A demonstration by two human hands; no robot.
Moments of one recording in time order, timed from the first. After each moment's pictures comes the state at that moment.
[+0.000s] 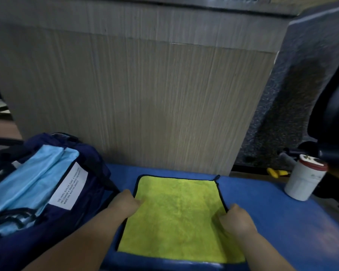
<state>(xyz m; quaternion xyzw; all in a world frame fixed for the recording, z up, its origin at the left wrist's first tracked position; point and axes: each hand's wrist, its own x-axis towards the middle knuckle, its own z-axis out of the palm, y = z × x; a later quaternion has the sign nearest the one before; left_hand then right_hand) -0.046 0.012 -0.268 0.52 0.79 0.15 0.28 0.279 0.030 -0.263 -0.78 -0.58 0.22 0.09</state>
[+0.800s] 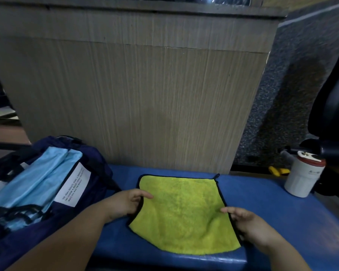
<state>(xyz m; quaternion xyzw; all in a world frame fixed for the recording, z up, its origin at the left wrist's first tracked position) -0.058 -0.021 -0.247 0.58 0.58 0.26 0.51 0.336 0.004 -0.266 -0.55 -0.54 0.57 0.28</state>
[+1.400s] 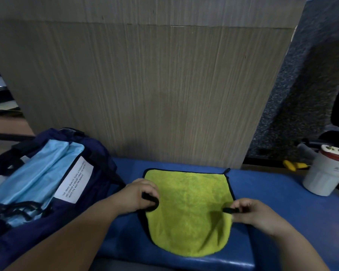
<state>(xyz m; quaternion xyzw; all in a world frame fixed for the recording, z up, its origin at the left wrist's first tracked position) -0.050 -0.003 -0.250 0.74 0.57 0.21 0.29 0.327 0.035 -0.261 -0.51 -0.66 0.50 0.24</state>
